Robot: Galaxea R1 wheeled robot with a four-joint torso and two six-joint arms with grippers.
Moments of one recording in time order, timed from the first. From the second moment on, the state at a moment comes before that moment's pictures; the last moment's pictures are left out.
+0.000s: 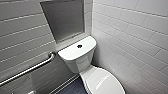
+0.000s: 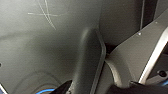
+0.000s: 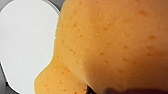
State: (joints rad) left arm 1.55 3.02 -2.60 0.40 -0.15 -0.45; right arm -1.15 2.13 -1.32 0.81 0.58 0.15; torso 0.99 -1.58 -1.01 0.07
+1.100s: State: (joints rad) left arm 1.55 3.02 -2.60 0.40 -0.14 -0.45; right arm -0.81 2.24 -1.28 0.89 0.47 -0.06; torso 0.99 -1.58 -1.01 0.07
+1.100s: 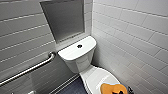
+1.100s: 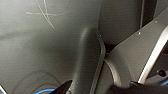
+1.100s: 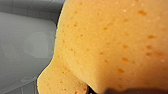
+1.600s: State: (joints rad) left arm 1.55 3.02 -2.60 0.40 -0.13 -0.45; right arm -0.66 2.40 -1.54 0.93 0.32 -0.08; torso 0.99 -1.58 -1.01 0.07
